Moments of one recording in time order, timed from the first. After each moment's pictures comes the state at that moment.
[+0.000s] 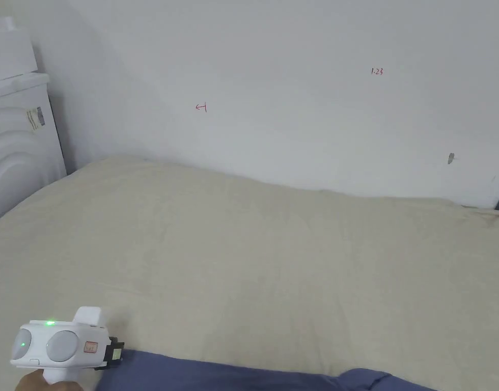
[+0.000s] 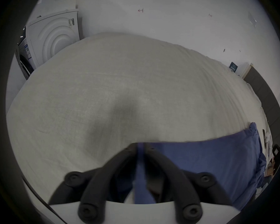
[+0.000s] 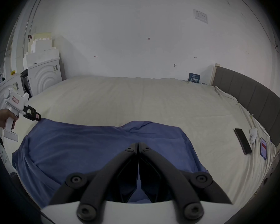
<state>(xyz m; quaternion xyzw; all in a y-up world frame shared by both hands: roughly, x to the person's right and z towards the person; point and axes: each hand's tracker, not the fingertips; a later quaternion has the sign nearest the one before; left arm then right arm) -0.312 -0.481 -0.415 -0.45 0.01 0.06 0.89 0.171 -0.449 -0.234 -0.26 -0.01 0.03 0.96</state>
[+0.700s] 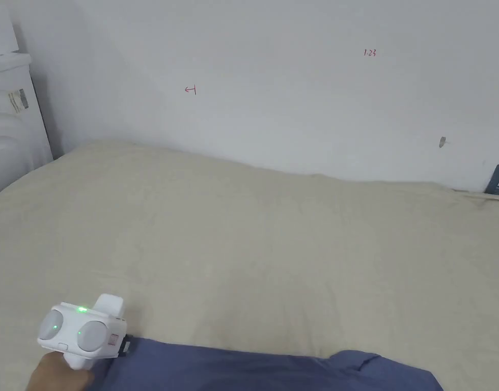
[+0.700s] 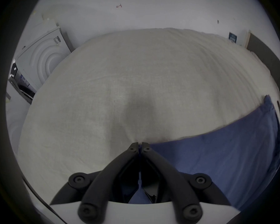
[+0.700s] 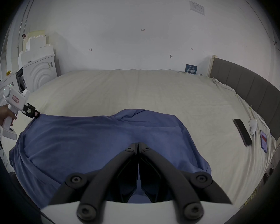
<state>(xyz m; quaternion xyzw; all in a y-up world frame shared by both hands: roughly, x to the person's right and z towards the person) -0.282 -0.500 -0.435 -0.47 0.00 -0.04 0.88 0.188 -0.465 -0.233 -0.29 -0.03 0.02 0.96</state>
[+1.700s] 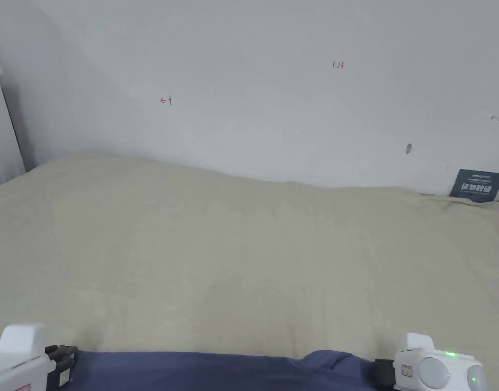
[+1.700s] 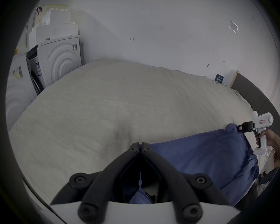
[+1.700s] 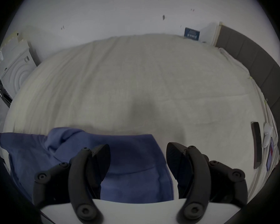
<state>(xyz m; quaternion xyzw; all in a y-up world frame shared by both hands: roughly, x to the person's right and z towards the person) -0.280 -0.417 -0.308 -0.34 -0.01 0.06 0.94 0.303 -0.505 -0.429 -0.47 -0.04 -0.02 0.88</state>
